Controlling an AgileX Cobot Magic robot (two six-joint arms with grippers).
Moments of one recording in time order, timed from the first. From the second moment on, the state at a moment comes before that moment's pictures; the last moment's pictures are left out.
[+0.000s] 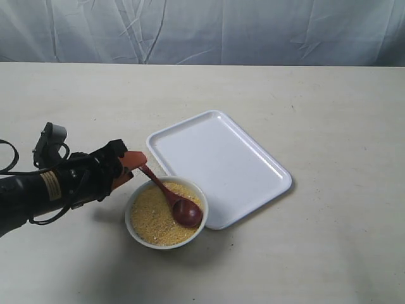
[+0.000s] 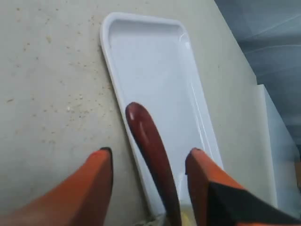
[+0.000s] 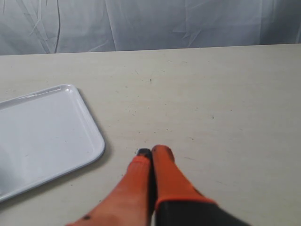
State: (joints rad) left arm -0.33 1.83 -0.39 0.51 -0.93 -1.32; right arm 0.13 0.01 0.00 0.04 0.37 0.00
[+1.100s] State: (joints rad) left arm -0.33 1.98 -0.51 0.58 -1.12 -1.45; right arm 0.13 0.01 0.00 0.04 0.37 0.00
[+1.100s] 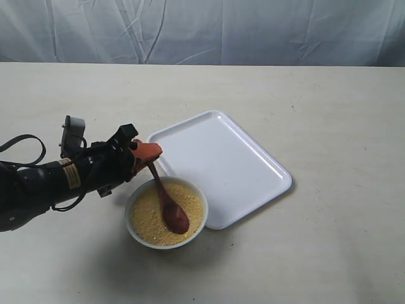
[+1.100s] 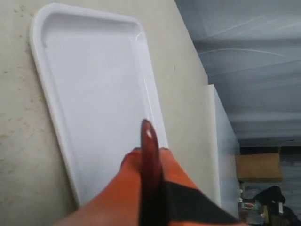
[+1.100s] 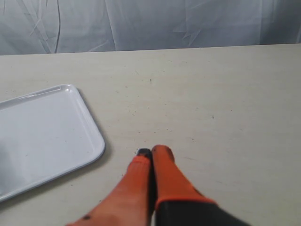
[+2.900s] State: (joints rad) left arm -0.43 1.53 -0.30 0.42 -1.19 -0.52; right arm 0.13 0.01 0.00 0.04 0.37 0.00
